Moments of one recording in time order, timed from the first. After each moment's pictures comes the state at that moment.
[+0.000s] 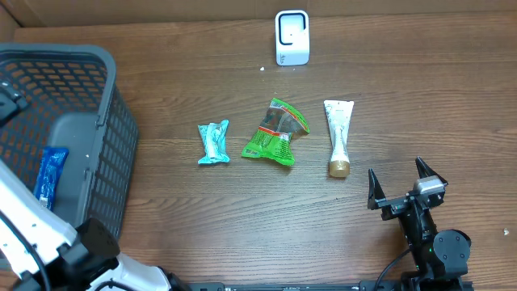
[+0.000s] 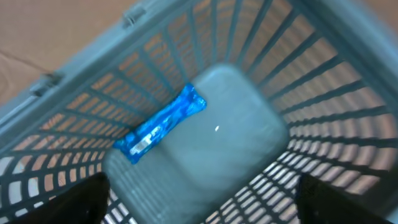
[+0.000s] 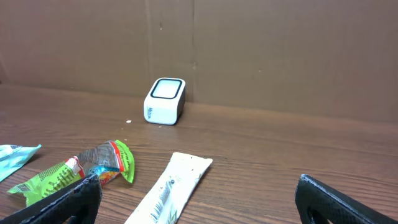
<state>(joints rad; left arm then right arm) 0.64 1.81 2.39 -1.62 -0.10 -0.15 0.08 0.01 0.02 -0.03 -0.15 -0.01</state>
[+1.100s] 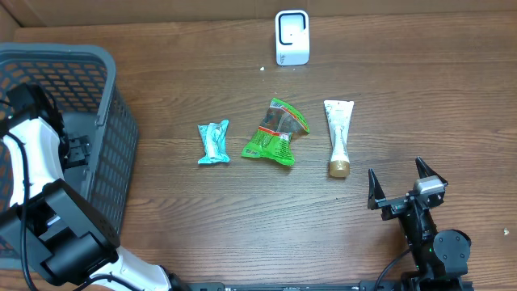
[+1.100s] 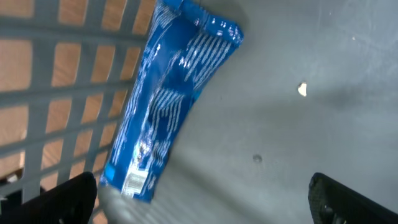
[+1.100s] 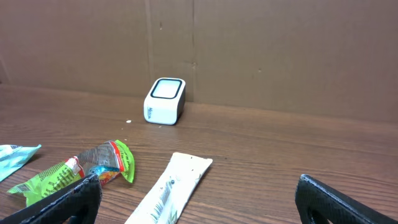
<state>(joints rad) 0.58 1.85 1.44 -0.92 -0.39 0.23 0.08 0.01 0.02 -0.03 -0.15 -0.01</state>
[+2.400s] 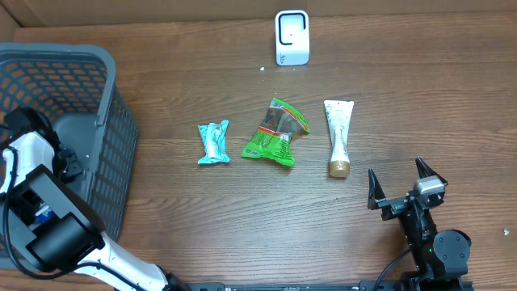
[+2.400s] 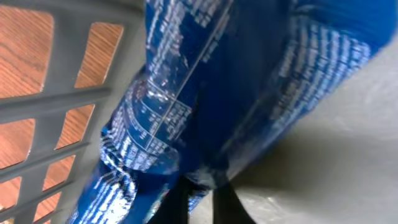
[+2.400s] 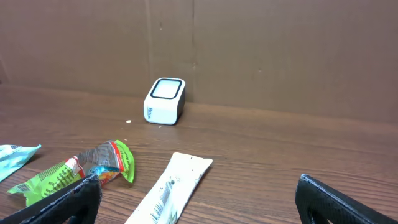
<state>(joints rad) 0.69 1.99 1.38 -0.76 -0.37 0.20 0.08 0.01 0.02 -0.03 -0.15 -0.01</state>
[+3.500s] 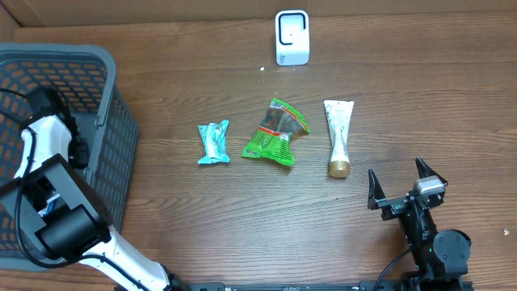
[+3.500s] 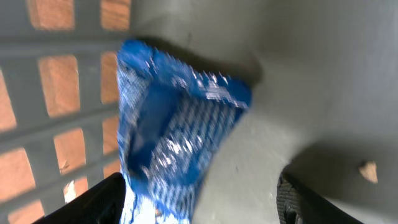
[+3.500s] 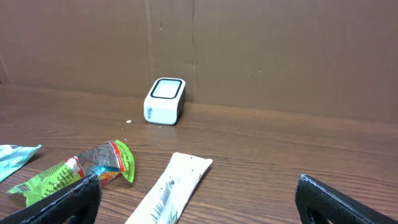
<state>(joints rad) 0.58 2.02 1.43 -0.73 -0.51 0.40 0.08 0.01 0.02 -0.03 -0.15 -0.01</state>
